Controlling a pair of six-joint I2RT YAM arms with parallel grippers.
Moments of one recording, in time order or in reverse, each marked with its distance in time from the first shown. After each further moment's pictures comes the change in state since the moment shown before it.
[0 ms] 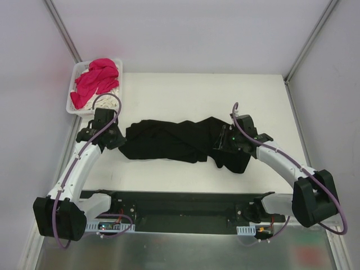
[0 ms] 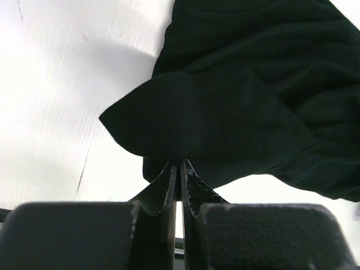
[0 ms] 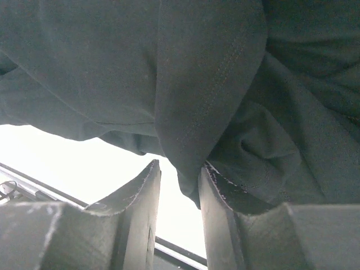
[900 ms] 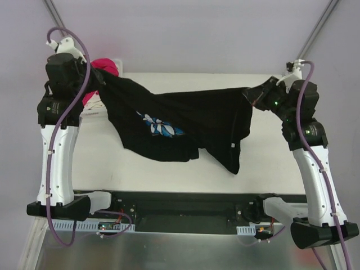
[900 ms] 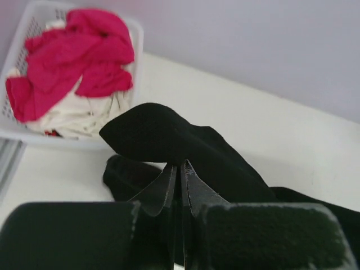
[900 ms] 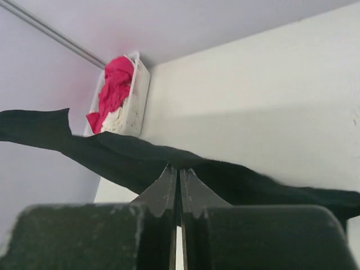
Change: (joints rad) left arm 0.063 0.150 0.806 -0.018 0.006 0.174; right arm -0.230 -0.233 0.563 -0.141 -0.043 0.020
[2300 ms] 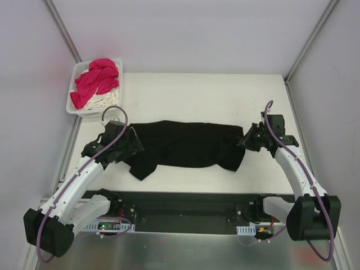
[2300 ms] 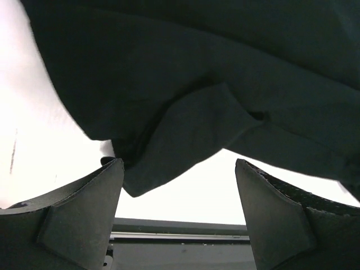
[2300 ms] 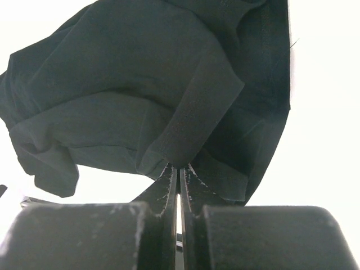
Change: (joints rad) left arm -0.337 -0.324 -0.946 0.051 -0.014 -0.387; right arm -0.124 0.072 -0.536 -0.079 -0.045 -0.047
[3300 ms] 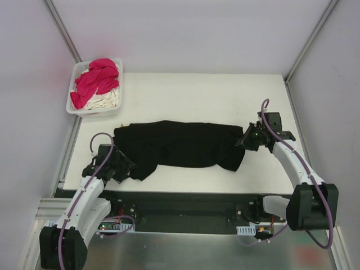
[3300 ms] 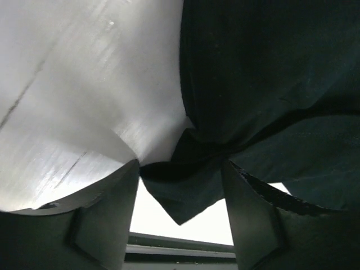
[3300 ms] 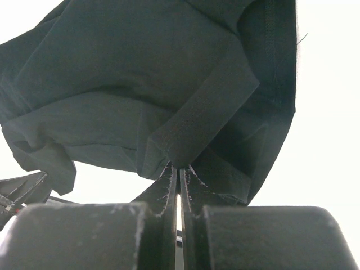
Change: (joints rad) left arm 0.300 -0.184 -0.417 0.108 0.174 -0.221; right arm 0.007 0.090 0.022 -0.003 -0.023 -0.008
